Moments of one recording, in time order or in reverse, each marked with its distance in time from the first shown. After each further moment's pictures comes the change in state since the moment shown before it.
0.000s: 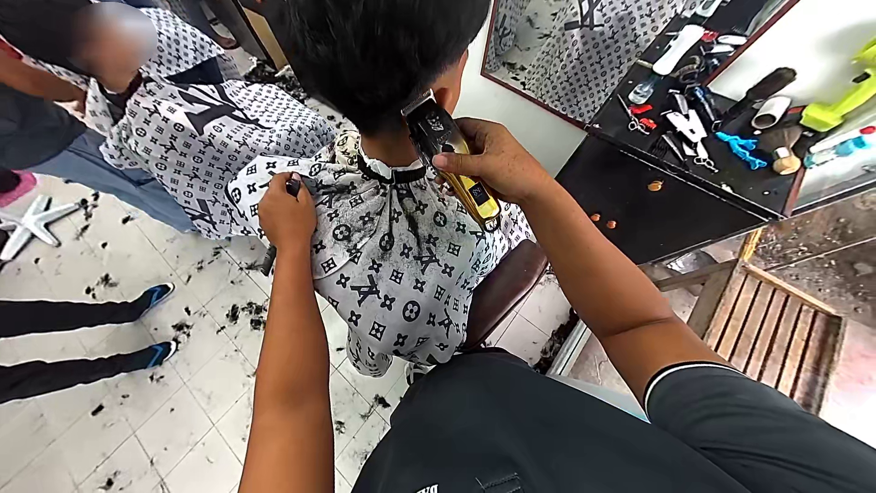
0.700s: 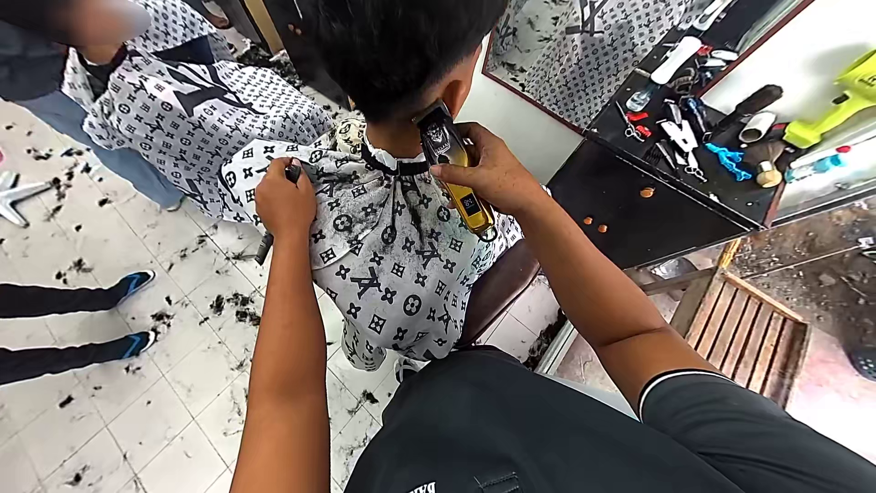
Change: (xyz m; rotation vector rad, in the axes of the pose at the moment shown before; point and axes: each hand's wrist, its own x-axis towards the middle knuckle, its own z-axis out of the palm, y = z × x) left_hand 0.002 -0.003 0.000 -0.015 -0.005 -0.024; right_hand -0.003 0.012 0.024 -0.135 0.126 0.064
